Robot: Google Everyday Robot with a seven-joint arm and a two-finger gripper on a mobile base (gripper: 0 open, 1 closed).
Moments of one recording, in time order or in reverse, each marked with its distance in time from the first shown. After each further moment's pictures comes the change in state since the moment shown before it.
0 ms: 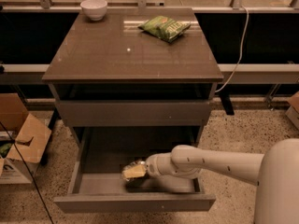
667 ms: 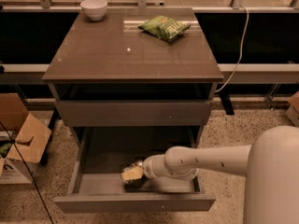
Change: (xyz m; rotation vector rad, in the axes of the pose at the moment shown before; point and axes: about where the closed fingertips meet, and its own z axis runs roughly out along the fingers) arm 0.007 0.000 0.002 0.111 0.041 -0.018
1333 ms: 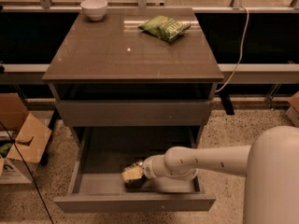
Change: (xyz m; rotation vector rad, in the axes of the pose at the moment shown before) arm 0.001 0.002 0.002 -0.005 0.002 -0.001
